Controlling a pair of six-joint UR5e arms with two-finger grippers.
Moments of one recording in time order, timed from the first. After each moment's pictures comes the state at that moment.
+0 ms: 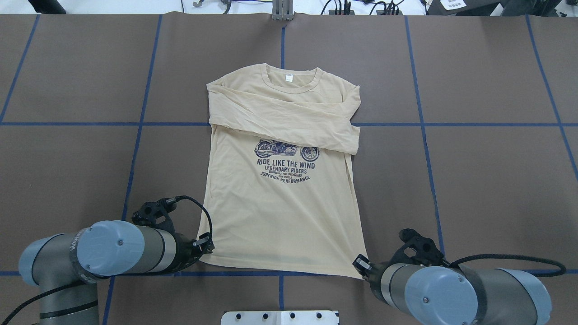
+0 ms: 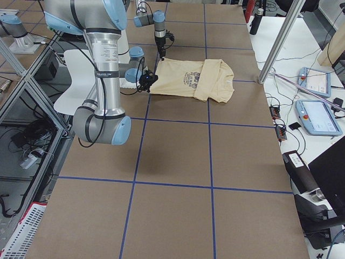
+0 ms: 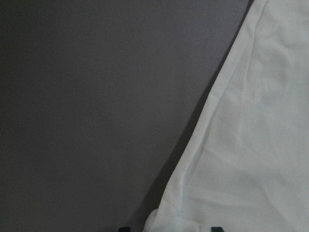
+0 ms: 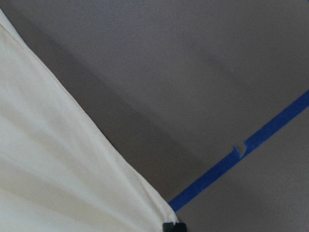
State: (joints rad) left arm -0.25 -1.78 -1.95 -1.97 -1.71 -1.84; right arm 0.09 -1.44 2.13 -1.43 1.53 2.22
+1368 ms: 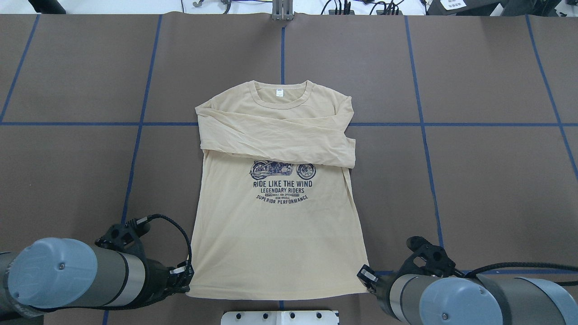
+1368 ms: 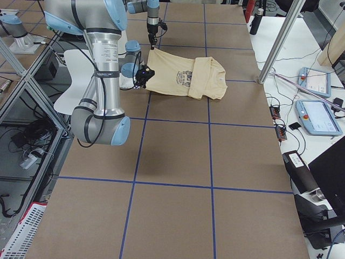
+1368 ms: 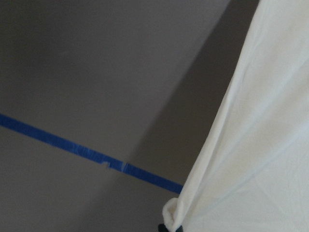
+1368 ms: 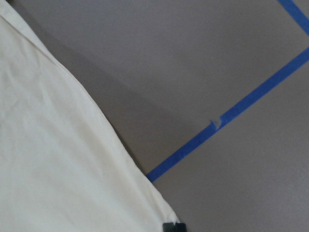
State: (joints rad) left arm -0.19 -1.67 -2.22 -1.84 -1.79 -1.98; right arm 0.06 -1.46 2.26 -1.53 1.53 2.22
